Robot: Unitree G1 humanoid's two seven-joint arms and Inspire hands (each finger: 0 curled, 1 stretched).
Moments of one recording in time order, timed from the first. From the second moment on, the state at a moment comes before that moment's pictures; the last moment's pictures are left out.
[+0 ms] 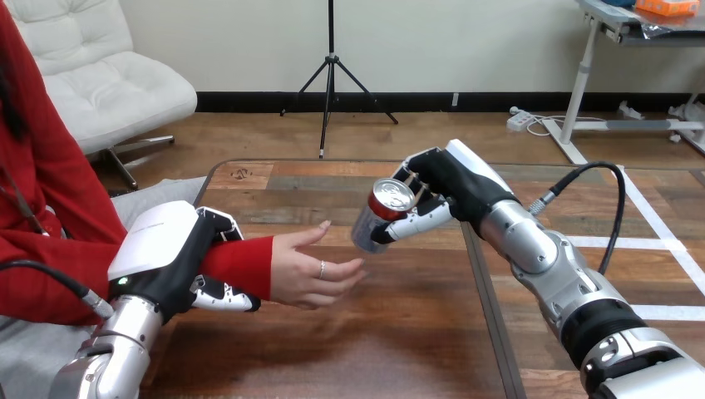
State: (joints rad) left arm -0.16 0.48 -0.15 0.34 0.64 -0.22 0.11; right arm -0.83 -0.22 0.19 1.14 -0.37 -0.30 0.10
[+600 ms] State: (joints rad) left arm -0.18 0.44 -0.15 0.33 0.64 -0.18 0.11; right arm -0.83 -0.19 0.19 1.06 -0.37 -0.30 0.14
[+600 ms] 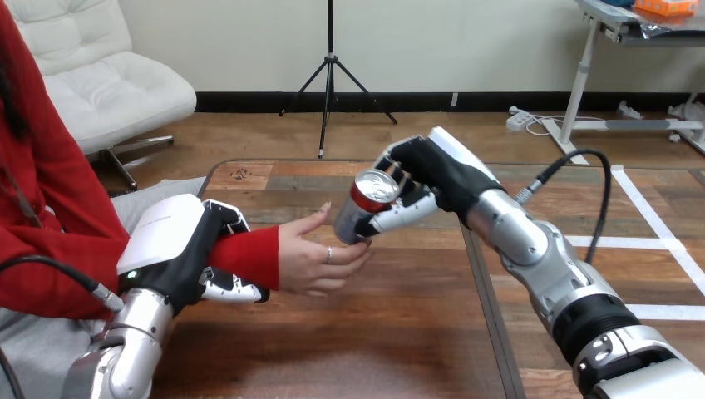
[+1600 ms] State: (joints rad) left arm -0.20 0.41 -0.14 0.31 0.64 -0.17 0.11; right arm -0.82 -0.19 0.20 0.99 -0.37 -0.29 0.17
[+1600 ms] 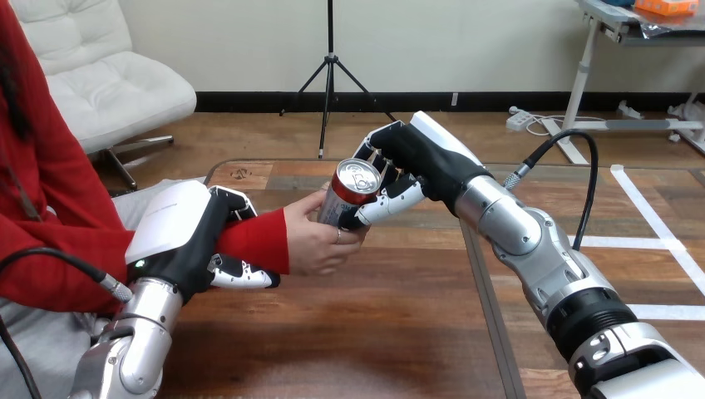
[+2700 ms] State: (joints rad) left arm -0.20 0.41 -0.13 0.31 0.64 -0.17 0.11; right arm -0.82 -0.19 0.20 0.98 -0.37 -0.29 0.17
